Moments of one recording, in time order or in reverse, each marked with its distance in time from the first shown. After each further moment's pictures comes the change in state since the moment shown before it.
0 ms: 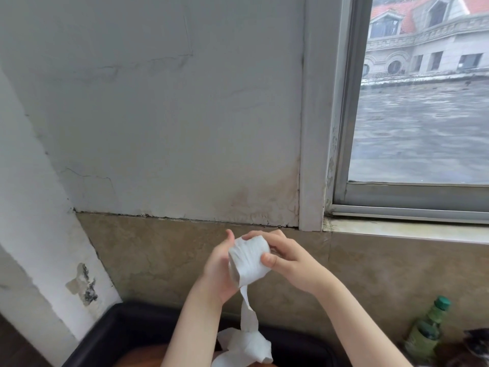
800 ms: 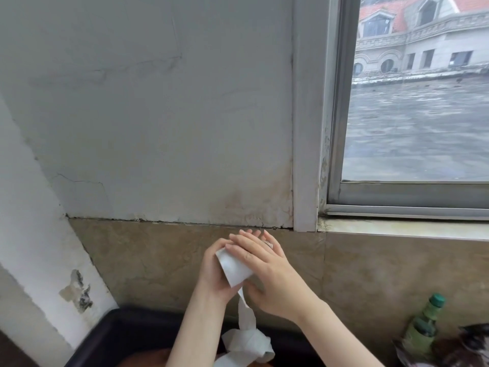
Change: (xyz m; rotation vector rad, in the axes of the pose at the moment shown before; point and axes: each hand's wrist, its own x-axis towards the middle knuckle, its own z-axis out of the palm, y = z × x) left_hand 0.009 -0.006 -0.001 -0.266 -0.053 0.038; right_hand -0.005 0.010 0.028 -0.757 0.185 -0.346
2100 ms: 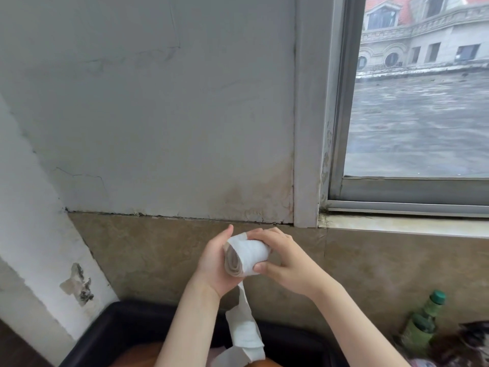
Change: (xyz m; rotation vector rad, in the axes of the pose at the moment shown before) left_hand 0.006 0.006 0.005 0.118 -0.001 -0.131; right_hand 0.004 0.023 -0.022 0.361 -0.119 0.292
